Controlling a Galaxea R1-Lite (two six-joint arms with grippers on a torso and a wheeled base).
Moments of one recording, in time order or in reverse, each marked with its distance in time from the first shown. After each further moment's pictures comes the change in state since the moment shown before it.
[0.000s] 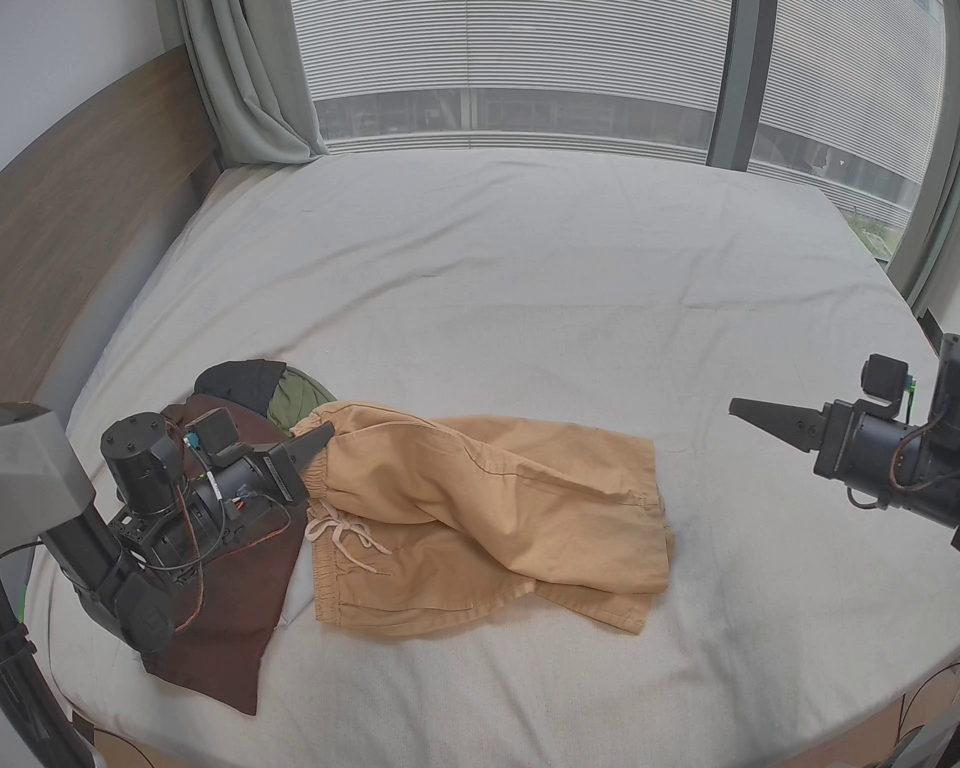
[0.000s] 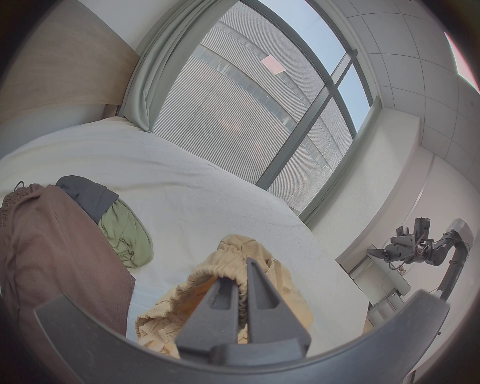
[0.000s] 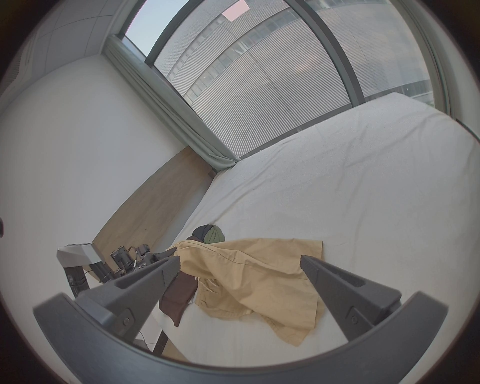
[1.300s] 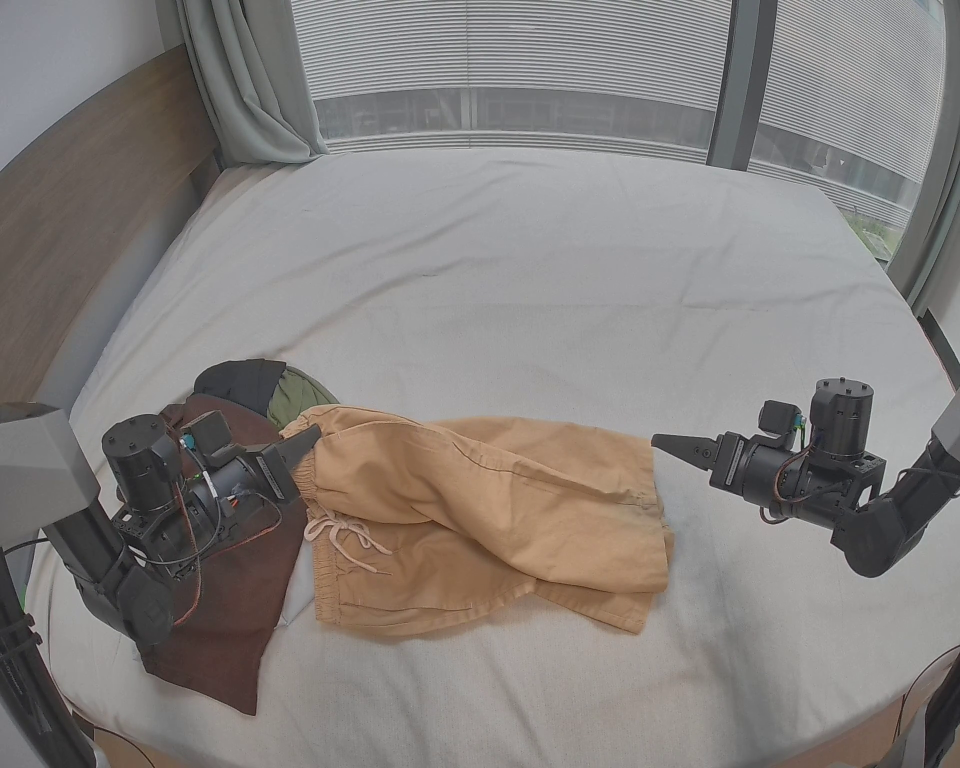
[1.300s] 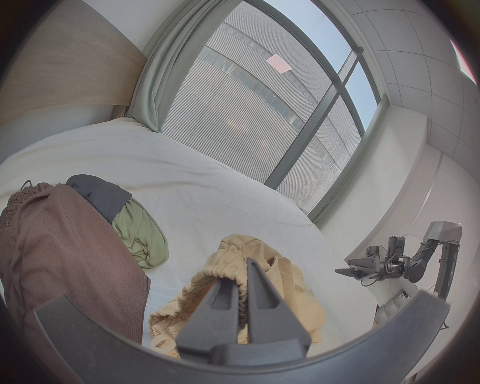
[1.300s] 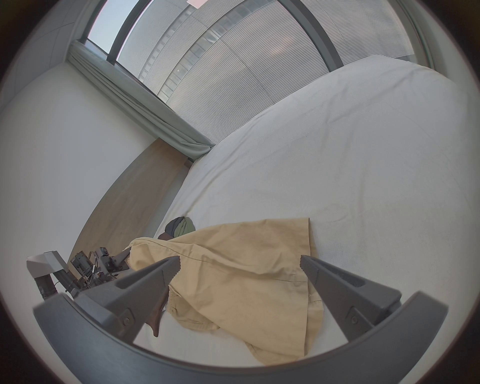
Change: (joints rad) left arm 0.049 0.040 -0.015 0.000 -0.001 0.013; right arm -0.027 0.521 -0.072 -0.341 -0.008 0.088
